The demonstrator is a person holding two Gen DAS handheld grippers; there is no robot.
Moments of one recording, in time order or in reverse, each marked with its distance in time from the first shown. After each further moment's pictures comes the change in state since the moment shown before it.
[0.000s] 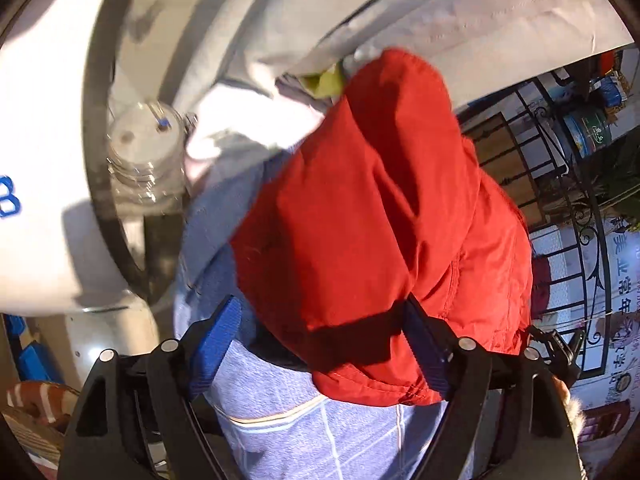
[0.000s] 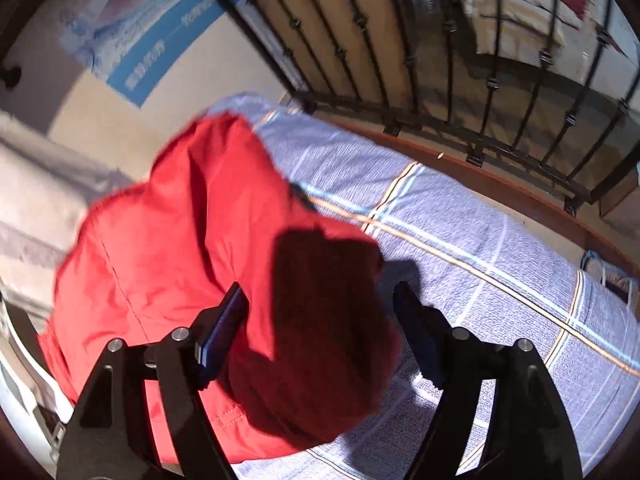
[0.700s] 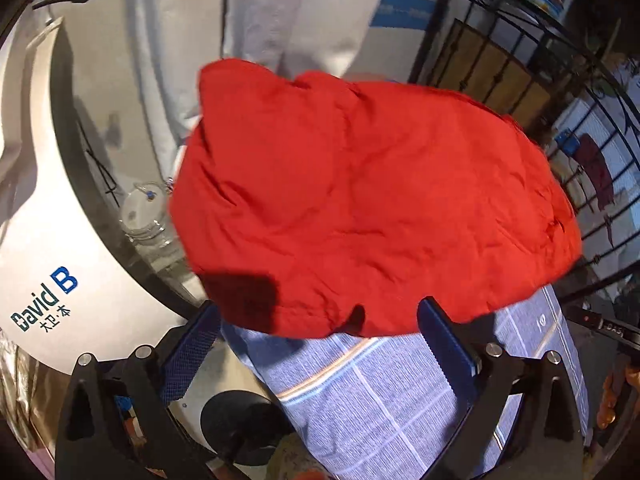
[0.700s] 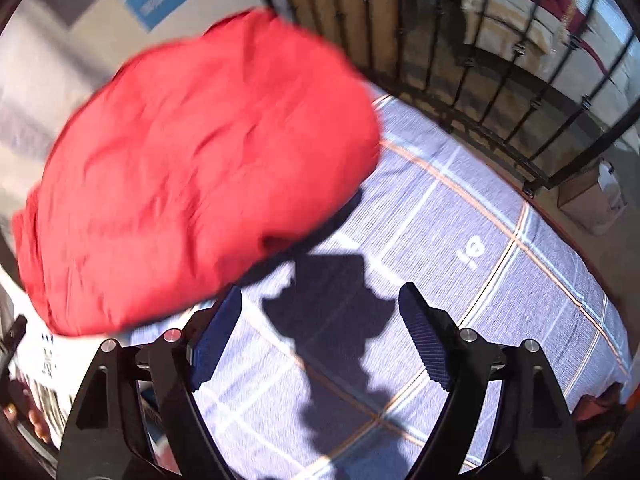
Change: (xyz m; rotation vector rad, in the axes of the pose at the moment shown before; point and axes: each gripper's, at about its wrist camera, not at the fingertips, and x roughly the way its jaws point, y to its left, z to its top) left arm -0.014 -0.143 -0.073 0.452 0.054 0.265; right arm -0.048 0.055 -0.146 -0.291 0.194 -0.165
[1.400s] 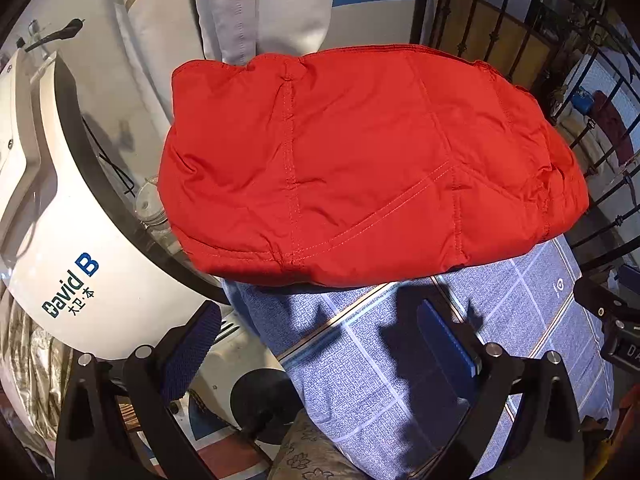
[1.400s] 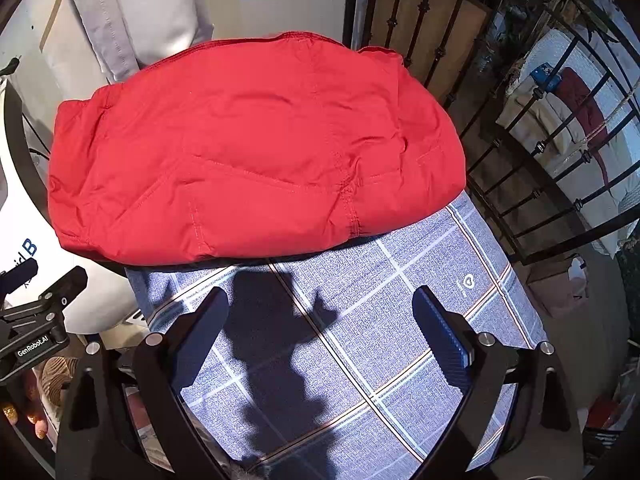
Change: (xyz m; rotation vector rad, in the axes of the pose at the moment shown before) left arm -0.014 -0.050 -0.024 0.071 0.052 0.153; right arm -0.060 0.099 -0.034 -0.253 -0.084 -0.139
